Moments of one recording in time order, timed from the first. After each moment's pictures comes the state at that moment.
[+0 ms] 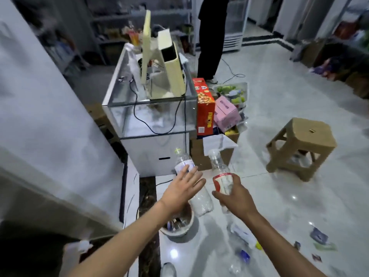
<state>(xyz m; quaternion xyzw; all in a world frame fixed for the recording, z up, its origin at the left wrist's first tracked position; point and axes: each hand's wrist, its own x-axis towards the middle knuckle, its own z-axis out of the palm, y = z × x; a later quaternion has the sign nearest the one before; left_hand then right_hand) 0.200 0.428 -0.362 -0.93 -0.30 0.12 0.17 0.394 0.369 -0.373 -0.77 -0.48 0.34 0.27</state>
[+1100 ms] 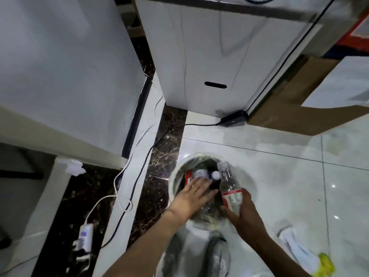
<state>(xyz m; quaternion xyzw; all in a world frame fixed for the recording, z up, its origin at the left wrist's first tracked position) 0.092 0.517 -0.946 -0.86 -0.43 0.22 -0.14 0.292 0.517 -0.888 -0.67 -0.55 0.49 0.07</state>
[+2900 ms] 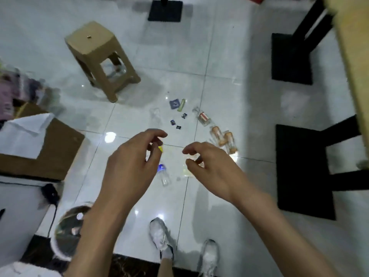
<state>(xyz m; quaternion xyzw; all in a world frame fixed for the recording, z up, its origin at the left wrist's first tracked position) 0.422 0.156 -0.400 -0.94 -0.13 -0.02 -0.32 0.474 -0.025 -0.427 -0.89 -0.18 0.24 0.34</state>
